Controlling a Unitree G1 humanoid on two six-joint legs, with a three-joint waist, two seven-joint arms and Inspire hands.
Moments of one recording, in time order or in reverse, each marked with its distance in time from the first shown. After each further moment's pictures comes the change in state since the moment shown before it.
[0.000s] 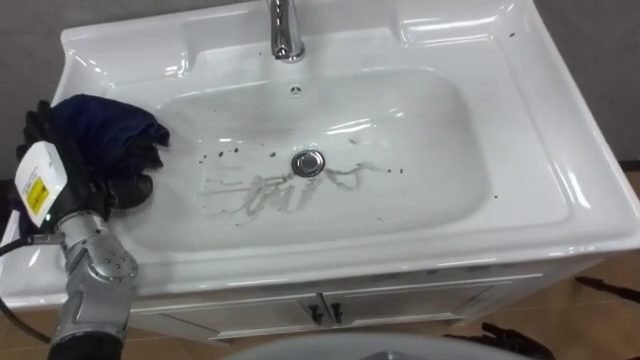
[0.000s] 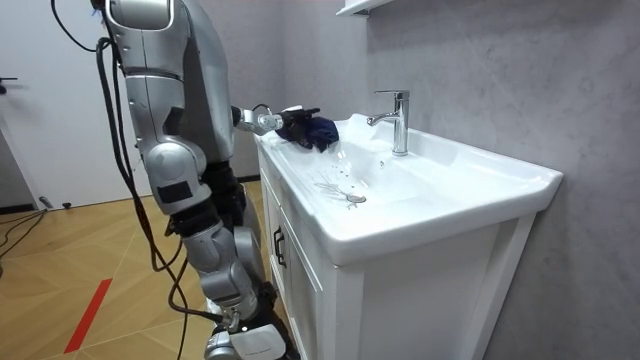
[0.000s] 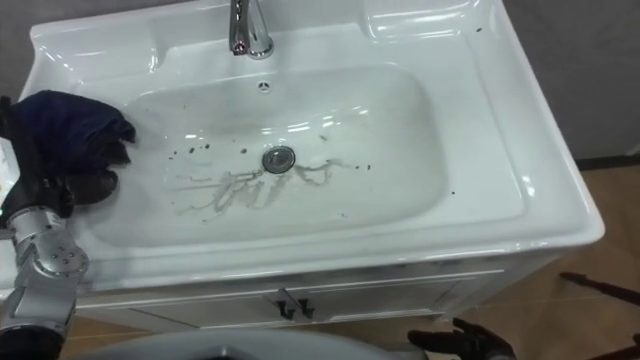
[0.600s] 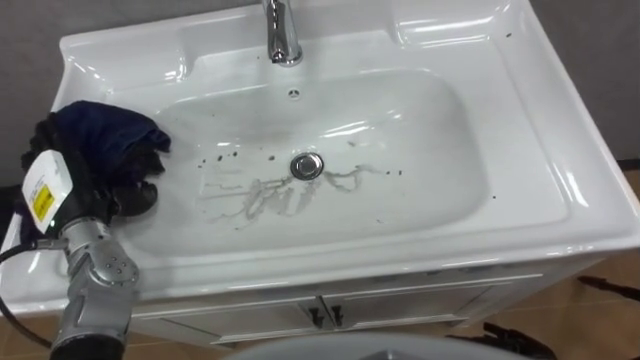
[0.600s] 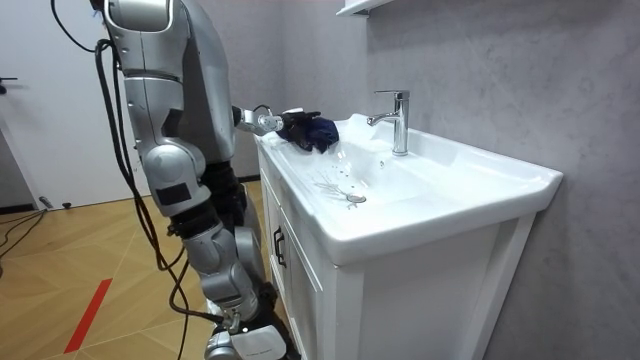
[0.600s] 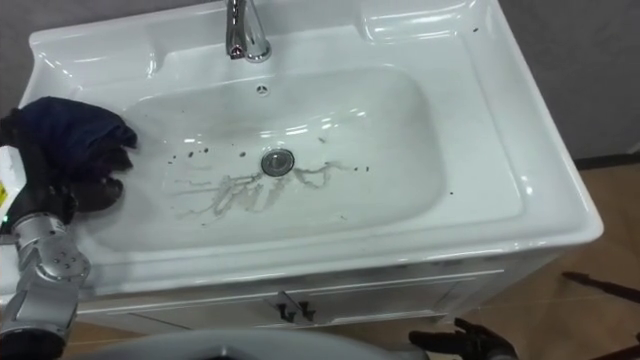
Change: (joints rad) left arm 0.009 -0.003 -0.001 0.014 0.031 0.009 -0.041; right arm 0.005 -0.003 -0.014 -0.011 -0.008 0.010 0.001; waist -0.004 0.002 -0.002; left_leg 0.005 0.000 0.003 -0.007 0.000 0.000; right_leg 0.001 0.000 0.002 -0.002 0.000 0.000
